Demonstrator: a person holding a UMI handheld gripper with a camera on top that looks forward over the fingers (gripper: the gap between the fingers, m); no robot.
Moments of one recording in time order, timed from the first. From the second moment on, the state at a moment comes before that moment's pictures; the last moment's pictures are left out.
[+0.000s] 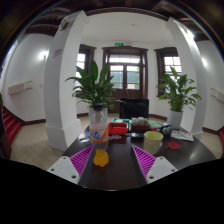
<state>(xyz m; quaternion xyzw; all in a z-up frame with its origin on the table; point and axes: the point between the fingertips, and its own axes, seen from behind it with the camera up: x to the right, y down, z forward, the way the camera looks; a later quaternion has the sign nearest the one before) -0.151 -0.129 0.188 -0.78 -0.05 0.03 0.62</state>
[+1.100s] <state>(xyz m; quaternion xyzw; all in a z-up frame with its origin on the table) -0.256 0.005 0.137 -0.73 -0.03 0.05 0.68</state>
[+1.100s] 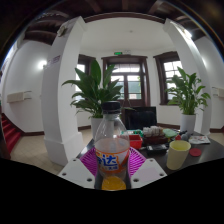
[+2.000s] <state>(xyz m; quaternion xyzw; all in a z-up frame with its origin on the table) -0.117 0.097 0.187 -0.42 0.55 0.57 0.44</state>
